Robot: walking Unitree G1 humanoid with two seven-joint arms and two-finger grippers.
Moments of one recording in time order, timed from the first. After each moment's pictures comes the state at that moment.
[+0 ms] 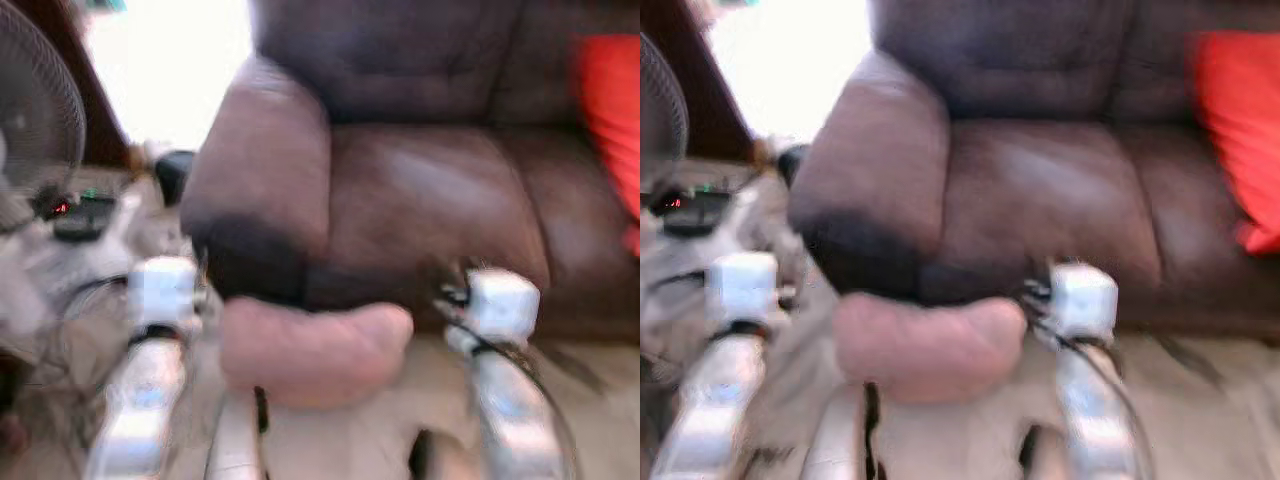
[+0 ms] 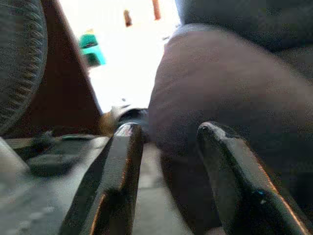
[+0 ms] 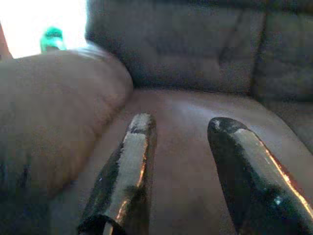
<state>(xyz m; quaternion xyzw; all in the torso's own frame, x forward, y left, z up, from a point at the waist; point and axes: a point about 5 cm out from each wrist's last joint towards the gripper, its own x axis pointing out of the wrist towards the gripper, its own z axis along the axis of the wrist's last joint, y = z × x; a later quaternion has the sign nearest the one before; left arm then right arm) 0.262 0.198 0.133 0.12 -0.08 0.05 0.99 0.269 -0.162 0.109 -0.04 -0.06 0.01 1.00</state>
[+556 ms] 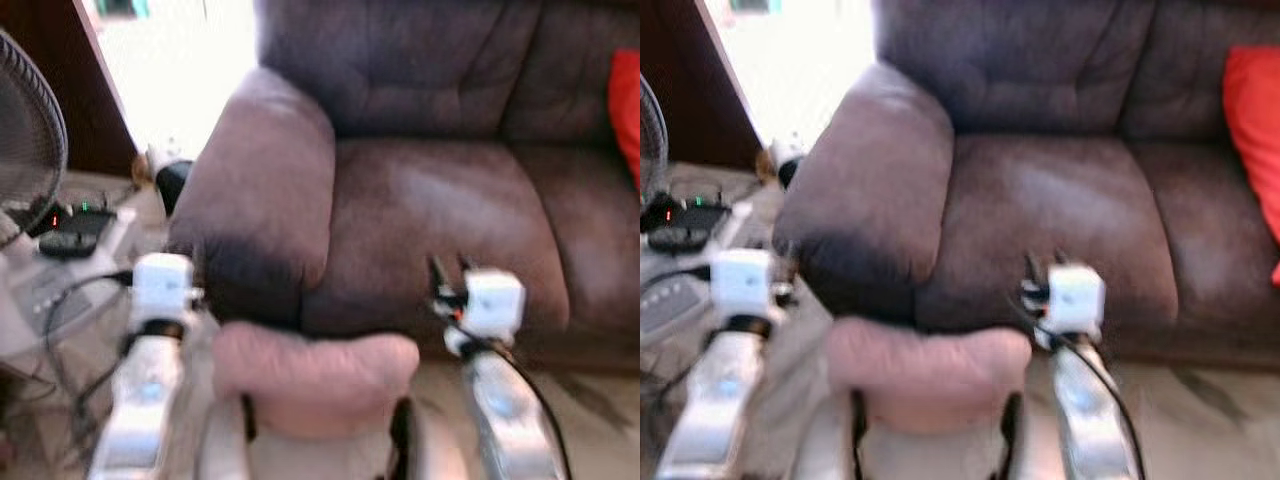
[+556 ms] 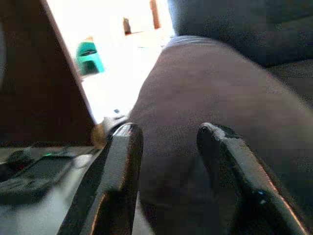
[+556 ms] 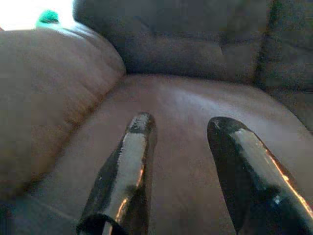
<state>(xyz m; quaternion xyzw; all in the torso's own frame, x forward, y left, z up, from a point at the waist) 0.268 0.180 0.137 0.11 -0.09 0.02 0.99 0.264 -0.178 0.089 -0.04 0.00 -0.01 1.00</state>
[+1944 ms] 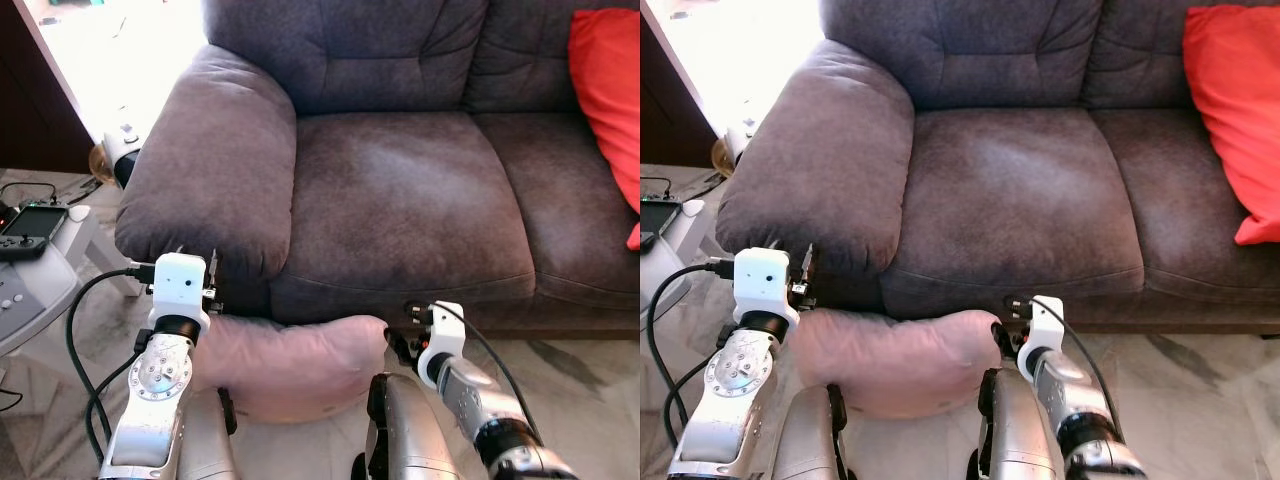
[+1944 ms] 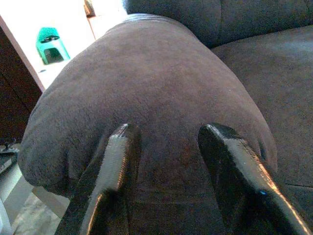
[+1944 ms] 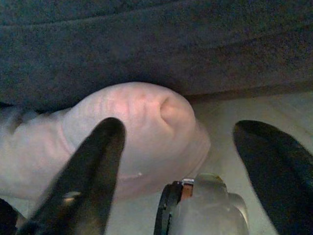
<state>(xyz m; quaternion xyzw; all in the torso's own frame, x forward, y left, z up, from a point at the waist) 0.271 0.173 0.136 0.11 -0.07 0.01 0.99 0.294 -0.168 -0.002 0.13 0.33 0.05 0.93</state>
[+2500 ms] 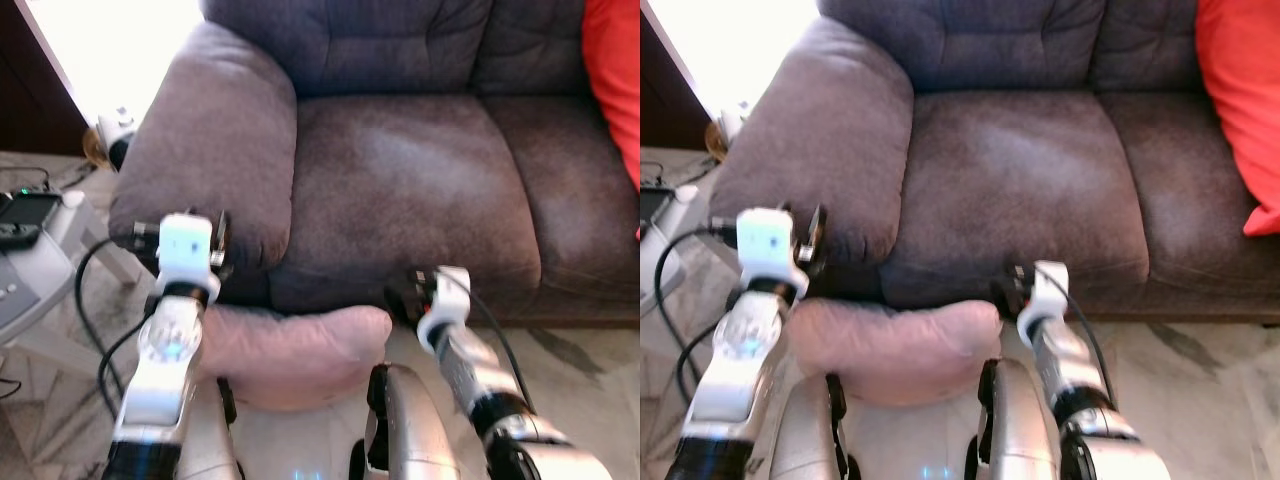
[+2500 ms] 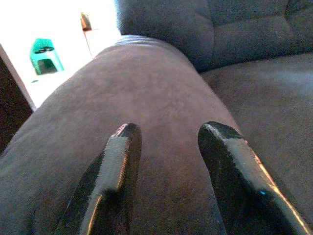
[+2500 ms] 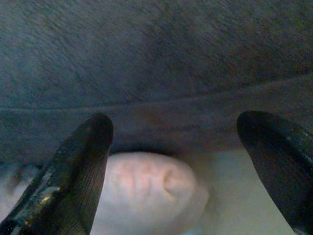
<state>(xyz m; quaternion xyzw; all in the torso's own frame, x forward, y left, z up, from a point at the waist) 0.296 0.160 0.175 0.08 -0.13 0.00 0.99 0.329 -0.165 0.035 0.11 0.22 0.06 0.97</state>
